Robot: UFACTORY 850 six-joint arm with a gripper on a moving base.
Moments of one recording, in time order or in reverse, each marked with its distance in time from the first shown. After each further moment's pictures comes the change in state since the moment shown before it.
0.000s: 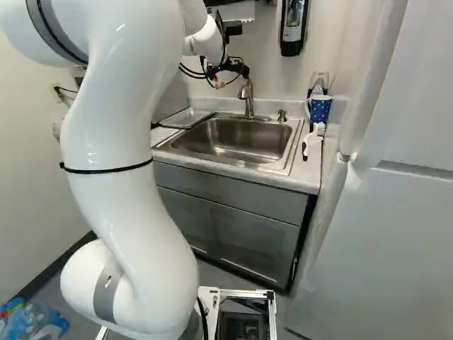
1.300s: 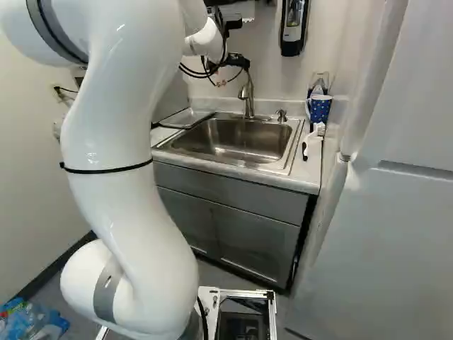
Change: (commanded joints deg) arm -0.2 -0.1 -0.1 0.0 7.2 0.0
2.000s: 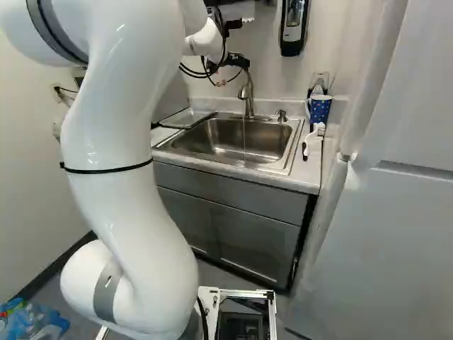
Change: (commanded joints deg) arm 0.1 0.0 0.0 0.0 0.0 0.0
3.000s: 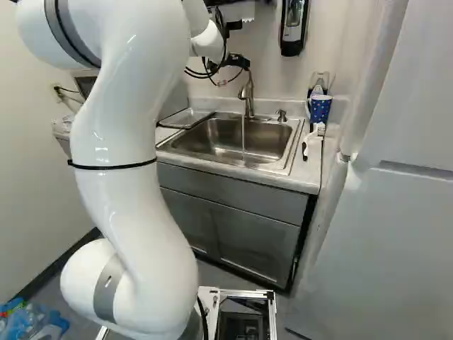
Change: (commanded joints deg) arm 0.7 -2.1 -2.4 0.0 0.0 0.0
